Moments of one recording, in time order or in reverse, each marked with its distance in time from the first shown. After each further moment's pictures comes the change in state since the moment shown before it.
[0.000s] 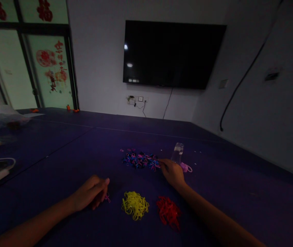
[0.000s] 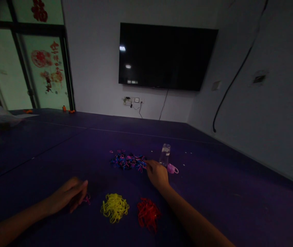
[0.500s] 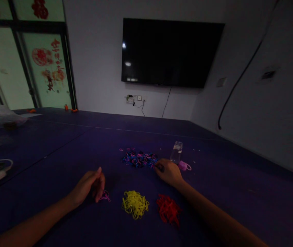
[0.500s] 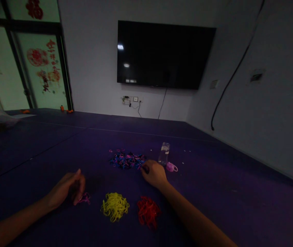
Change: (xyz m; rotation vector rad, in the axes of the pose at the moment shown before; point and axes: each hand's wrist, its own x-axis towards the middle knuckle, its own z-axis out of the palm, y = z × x) left_hand 0.004 0.001 -0.003 -0.180 0.130 0.093; right_hand 0.003 -0.009 -0.002 -0.079 -0.187 -0.004
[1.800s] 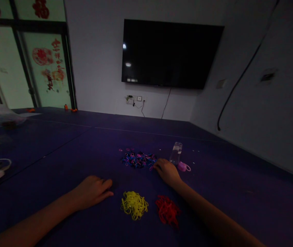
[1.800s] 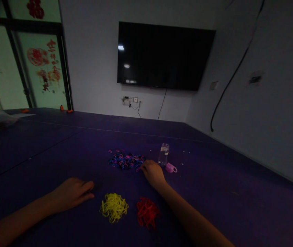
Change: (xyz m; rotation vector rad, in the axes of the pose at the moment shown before) left_hand 0.009 -0.007 -0.003 1.341 -0.223 0.497; right_hand 0.007 0.006 0.006 -0.060 -0.076 -0.080
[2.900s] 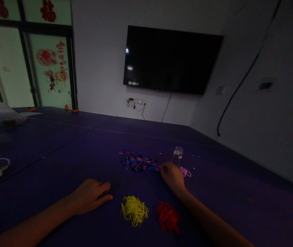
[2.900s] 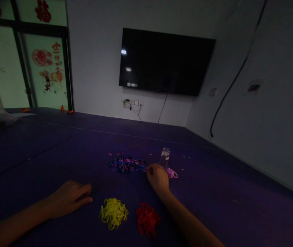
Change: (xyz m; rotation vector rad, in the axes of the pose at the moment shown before) left_hand -0.003 0.002 -0.002 -0.073 0.020 -0.035; right_hand -0.008 0.003 -0.005 -0.005 0.148 0.339
